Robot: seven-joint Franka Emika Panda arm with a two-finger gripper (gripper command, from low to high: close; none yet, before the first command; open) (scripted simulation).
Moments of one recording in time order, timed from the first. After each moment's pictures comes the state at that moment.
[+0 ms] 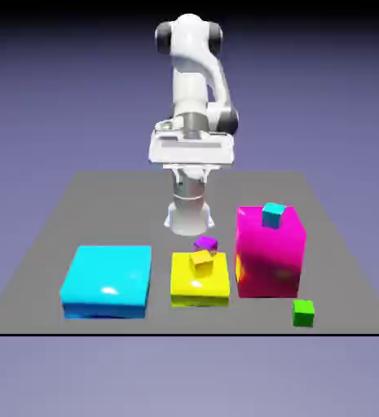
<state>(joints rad) -0.03 -0.59 0.04 -2.78 0.03 3.00 0.79</state>
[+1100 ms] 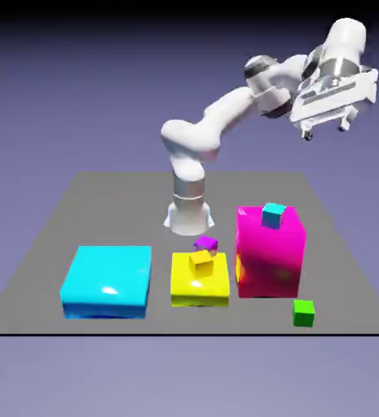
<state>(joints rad) -1.05 -1.23 1.24 -1.97 0.72 2.05 2.05</state>
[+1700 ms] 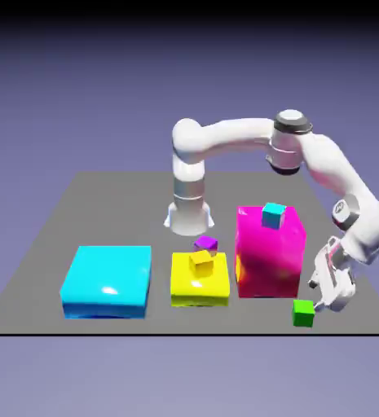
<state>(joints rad) -1.49 -1.56 1.82 -1.66 1.07 1.73 2.58</state>
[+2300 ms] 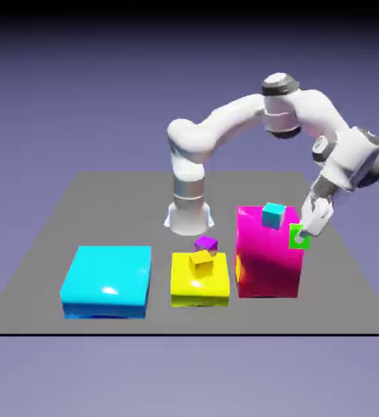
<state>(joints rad) -1.15 -1.14 1.49 -2.09 0.67 1.81 2.71</state>
